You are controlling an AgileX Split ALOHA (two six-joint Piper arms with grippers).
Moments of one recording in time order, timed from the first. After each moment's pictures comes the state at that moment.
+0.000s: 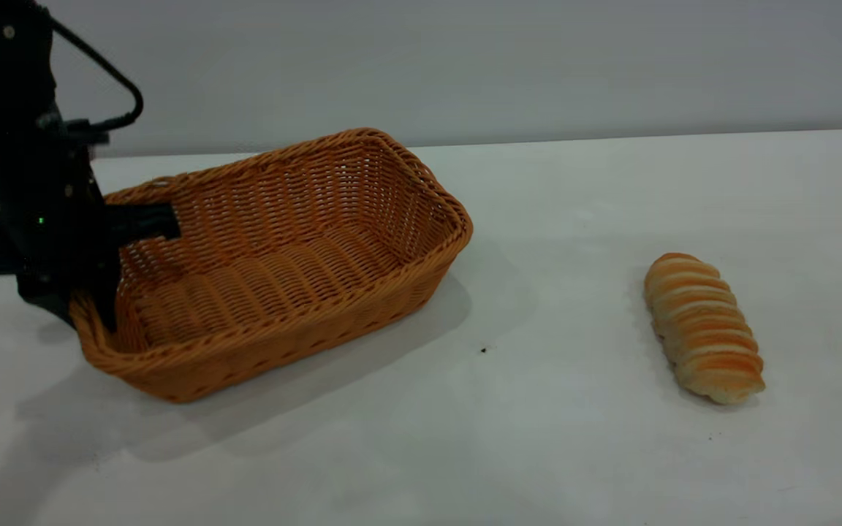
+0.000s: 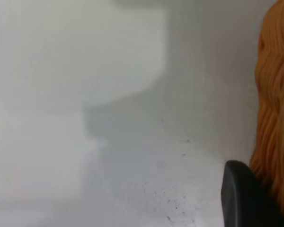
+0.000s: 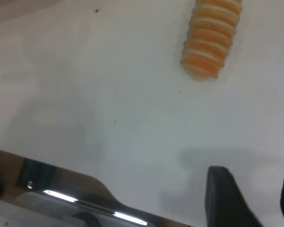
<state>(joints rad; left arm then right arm) -0.18 2.06 -1.13 0.15 0.52 -0.75 0.20 0.89 -0.68 0.18 0.85 -0.13</state>
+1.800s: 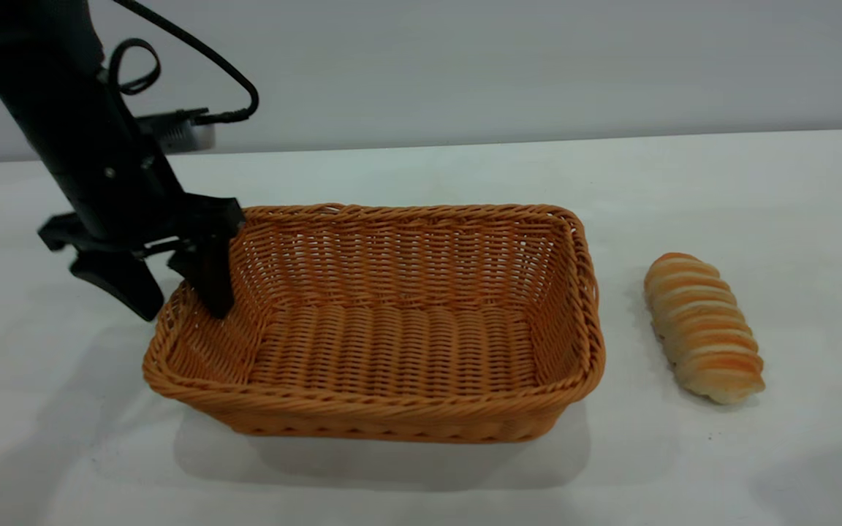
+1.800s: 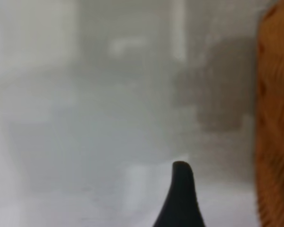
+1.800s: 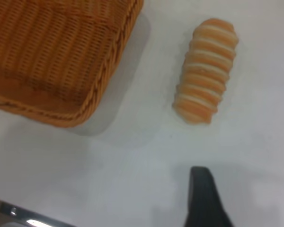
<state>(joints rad) -0.18 2.14 -1.28 -0.23 0.61 0.11 0.20 1.07 -0.70 0.20 0.62 -0.19</state>
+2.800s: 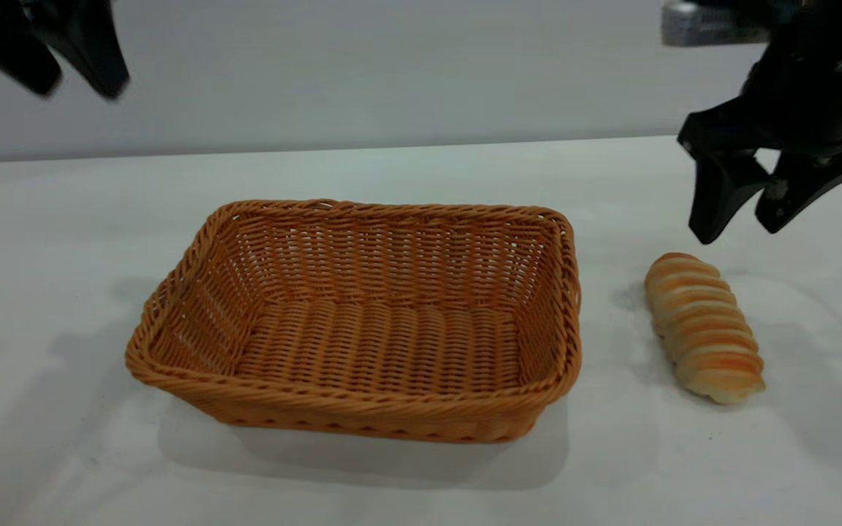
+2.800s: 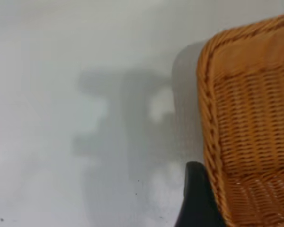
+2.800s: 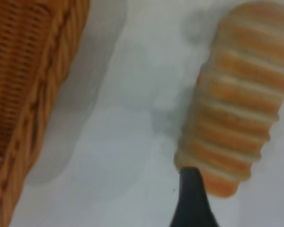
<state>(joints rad) -0.18 1.69 -1.28 -0.08 0.73 0.06 0.20 1.97 -1.26 0.20 0.70 -0.20</state>
